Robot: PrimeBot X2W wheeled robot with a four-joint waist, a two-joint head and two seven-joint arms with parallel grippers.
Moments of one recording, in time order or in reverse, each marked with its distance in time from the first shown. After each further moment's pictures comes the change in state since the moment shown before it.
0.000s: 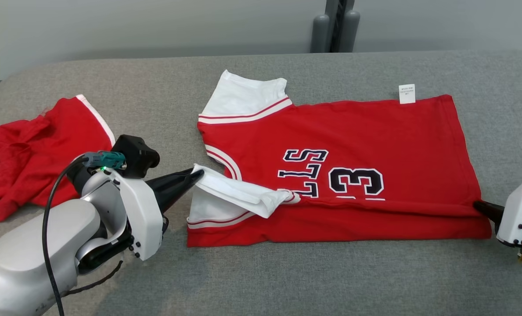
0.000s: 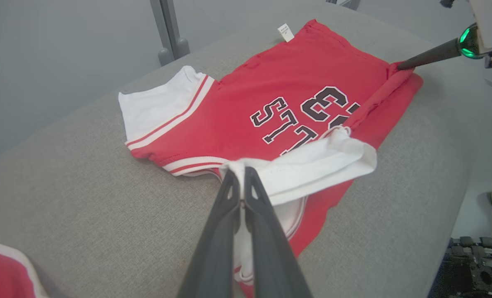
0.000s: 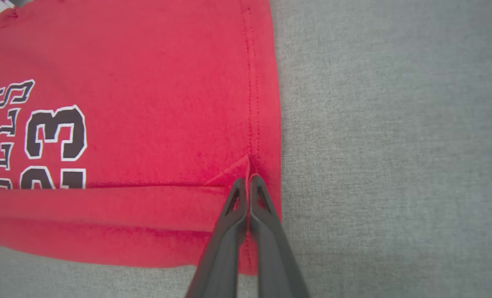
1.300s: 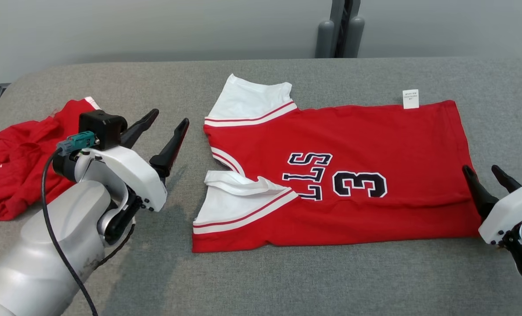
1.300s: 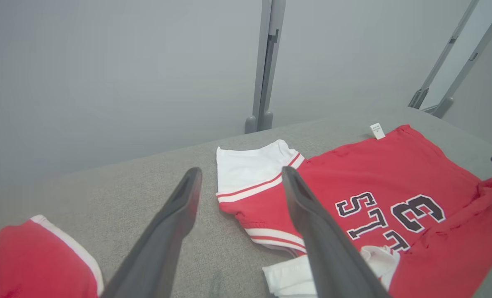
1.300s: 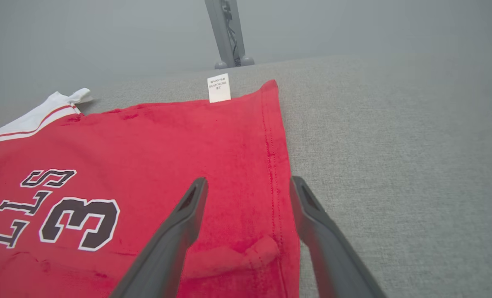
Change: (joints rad) left arm 0.007 -0.231 0.150 0.422 -0.038 0.086 -0.266; right arm -0.039 0.100 0.100 0.130 -0.123 0.000 -0.614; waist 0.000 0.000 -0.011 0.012
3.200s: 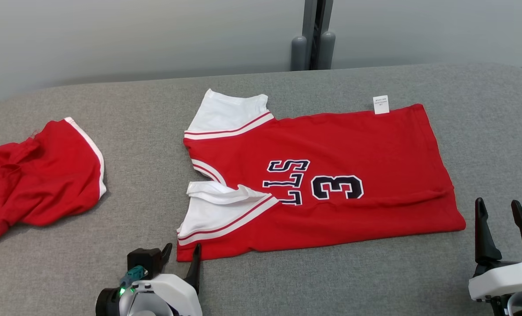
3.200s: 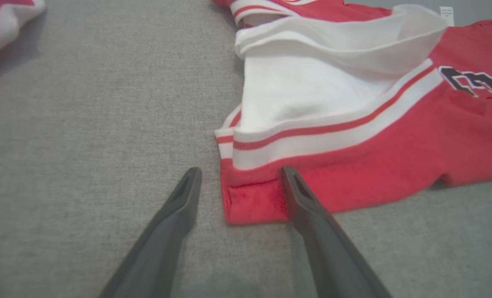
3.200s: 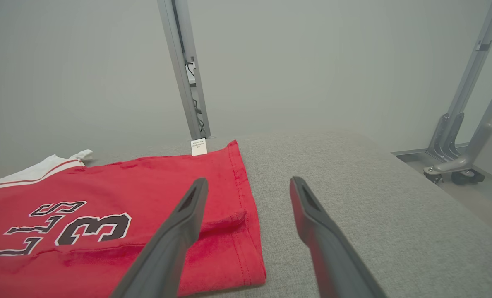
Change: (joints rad) left arm 0.562 -0.396 0.714 0.241 0.634 0.072 -0.007; right arm 0.565 0.412 -0.946 -0.558 -0.855 0.000 -0.047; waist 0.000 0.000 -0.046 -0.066
